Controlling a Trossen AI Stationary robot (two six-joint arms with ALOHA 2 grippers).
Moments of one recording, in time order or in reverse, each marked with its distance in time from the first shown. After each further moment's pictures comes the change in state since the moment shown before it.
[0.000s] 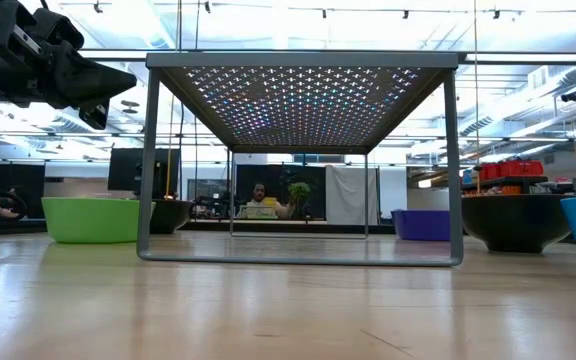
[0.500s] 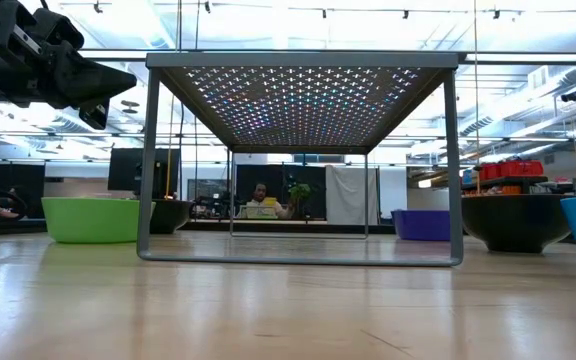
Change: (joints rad) left arm 0.000 0.000 0.000 0.000 0.000 0.000; right arm 0.000 0.245 0.453 -0.301 0.000 -0.061
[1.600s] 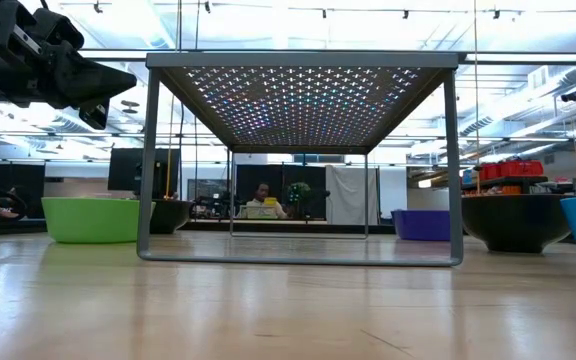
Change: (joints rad) left arm 0.000 0.000 0.000 0.000 0.000 0.000; right arm 0.000 0.220 0.488 -0.977 0.037 -0.144
